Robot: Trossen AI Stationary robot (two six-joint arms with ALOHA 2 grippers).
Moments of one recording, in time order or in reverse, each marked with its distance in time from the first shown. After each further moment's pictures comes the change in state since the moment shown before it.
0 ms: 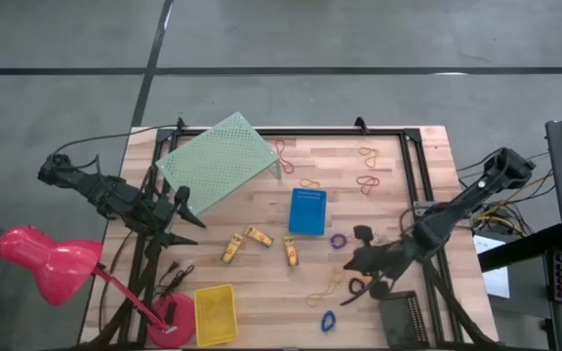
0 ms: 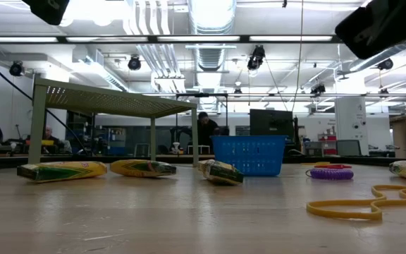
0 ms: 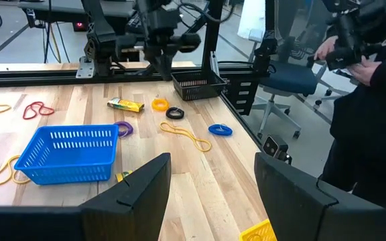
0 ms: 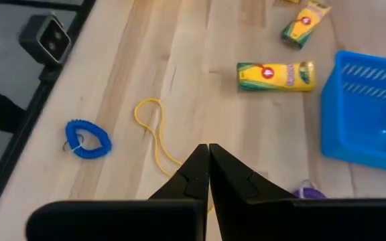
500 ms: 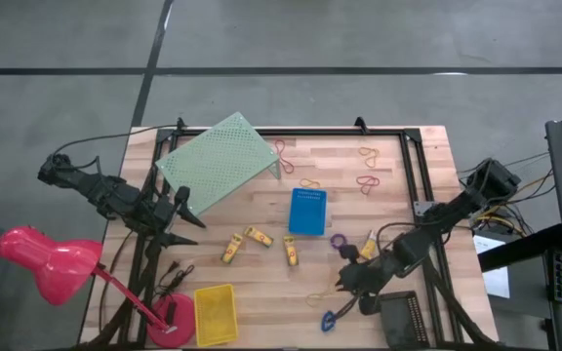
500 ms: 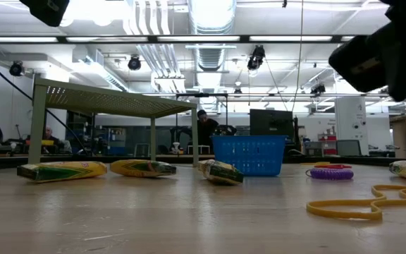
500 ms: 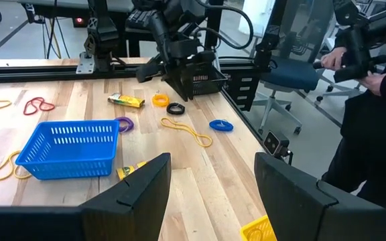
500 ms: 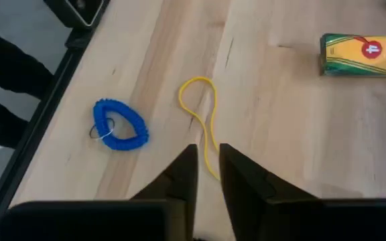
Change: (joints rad) left arm 0.000 0.000 0.000 -0.018 0.000 0.000; right arm 0.000 0.237 0.003 0.204 -0.161 -0.015
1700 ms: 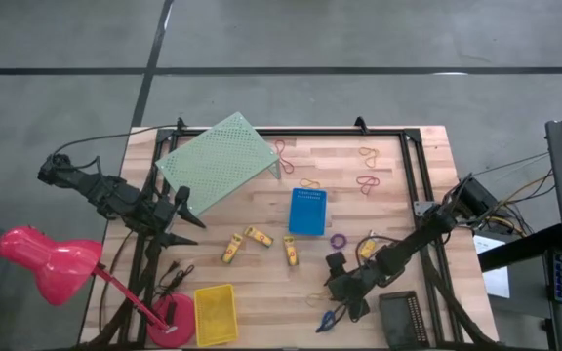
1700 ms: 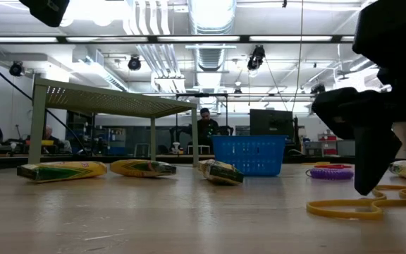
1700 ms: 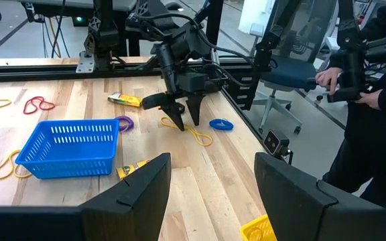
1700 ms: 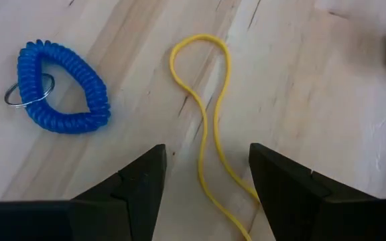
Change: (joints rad) left arm 0.000 0.000 0.000 -0.002 0.000 0.000; right arm -0.016 0.278 -0.003 0.206 -0.001 -0.180
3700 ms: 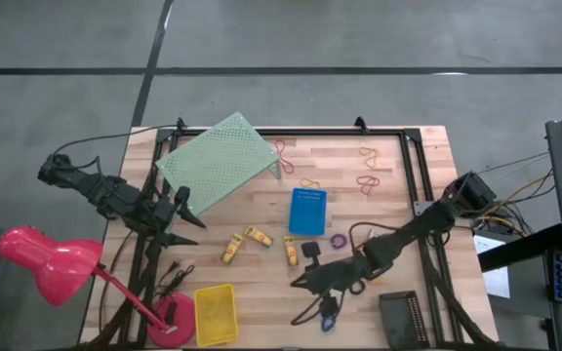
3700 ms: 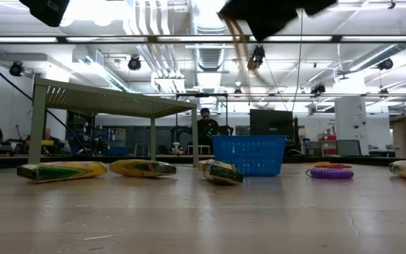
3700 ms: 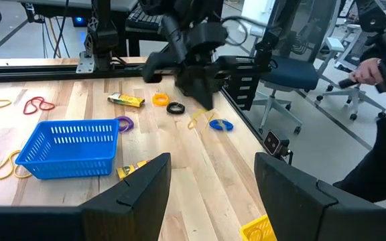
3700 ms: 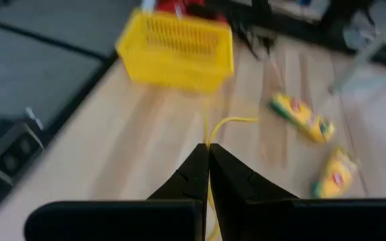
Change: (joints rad) left arm 0.000 0.000 0.000 0.000 0.000 0.000; right arm -0.105 -0.030 0.299 0.058 0.114 -0.171
